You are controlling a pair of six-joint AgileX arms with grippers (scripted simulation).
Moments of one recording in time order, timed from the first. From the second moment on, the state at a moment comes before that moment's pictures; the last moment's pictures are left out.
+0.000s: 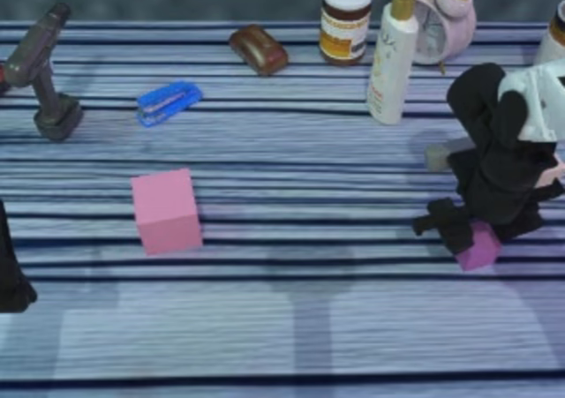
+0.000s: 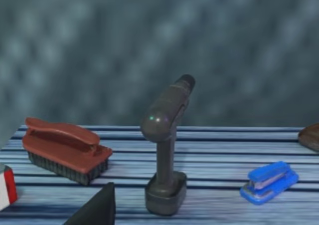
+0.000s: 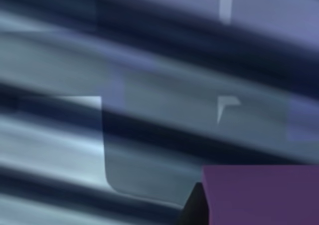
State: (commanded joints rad) left arm 0.00 0.00 0.00 0.00 0.00 0.00; right arm 0.31 2.13 1.24 -0.68 0.00 0.05
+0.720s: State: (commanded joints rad) left arm 0.00 0.00 0.00 0.00 0.00 0.00; right arm 0.31 2.04 1.32 -0.81 0.00 0.05
